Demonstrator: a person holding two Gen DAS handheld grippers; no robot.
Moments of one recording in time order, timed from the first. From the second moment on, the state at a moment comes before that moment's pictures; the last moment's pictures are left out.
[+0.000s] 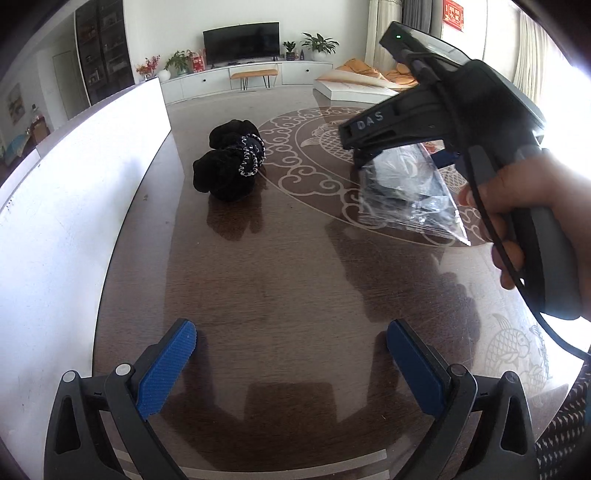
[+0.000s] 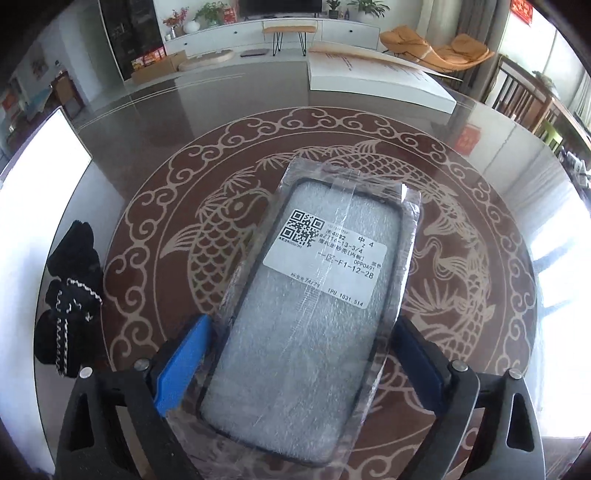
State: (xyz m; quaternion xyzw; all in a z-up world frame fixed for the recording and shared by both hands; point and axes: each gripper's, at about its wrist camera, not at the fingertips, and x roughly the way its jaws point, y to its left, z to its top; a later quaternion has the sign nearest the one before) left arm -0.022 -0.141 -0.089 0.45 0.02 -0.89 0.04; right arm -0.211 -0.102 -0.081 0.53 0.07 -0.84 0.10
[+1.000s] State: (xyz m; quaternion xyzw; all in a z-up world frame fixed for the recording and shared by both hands) left arm -0.053 -0.150 -0.085 0.50 0.04 -0.86 0.05; right arm -0.107 0.022 -0.085 0.46 0.06 -0.88 0.11
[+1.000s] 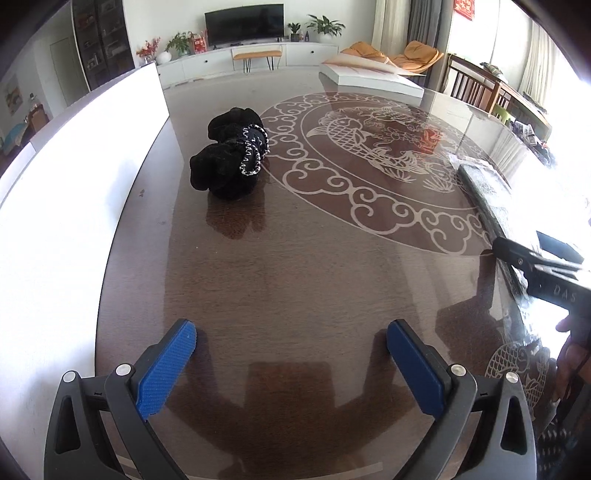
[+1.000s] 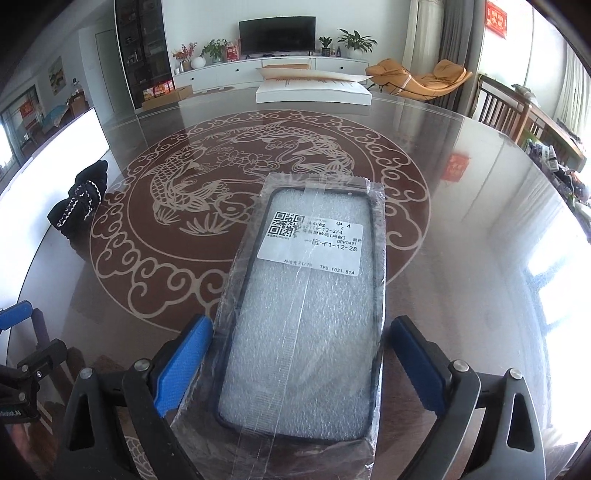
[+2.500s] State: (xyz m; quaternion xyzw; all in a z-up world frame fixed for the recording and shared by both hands) left arm -0.072 -0.123 -0.091 0.46 0.03 -0.89 0.06; right arm -0.110 0.028 -0.085 0.45 0.04 -0.88 0.10
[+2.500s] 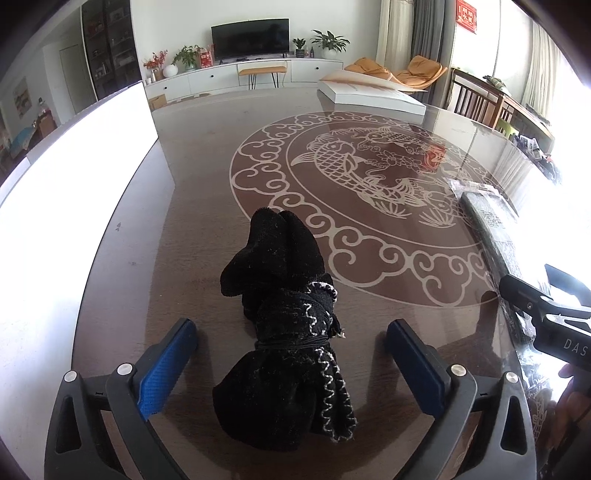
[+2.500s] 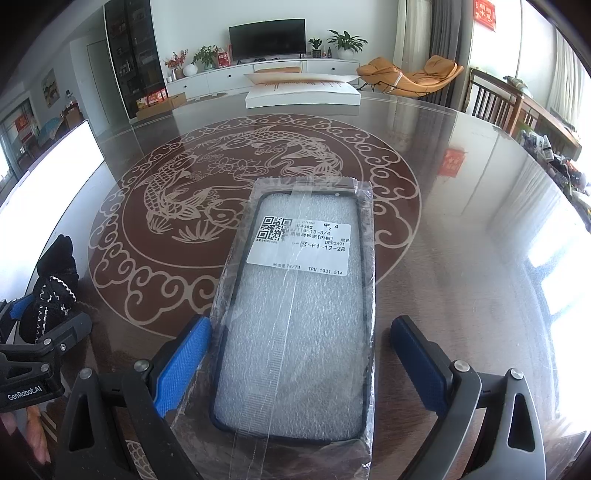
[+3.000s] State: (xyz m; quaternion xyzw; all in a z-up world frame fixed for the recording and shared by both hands) left arm -0.071 -0.125 -0.092 0.46 0.03 -0.89 0.07; right arm -0.108 0.025 -0.086 0.46 0.05 -0.88 0.10
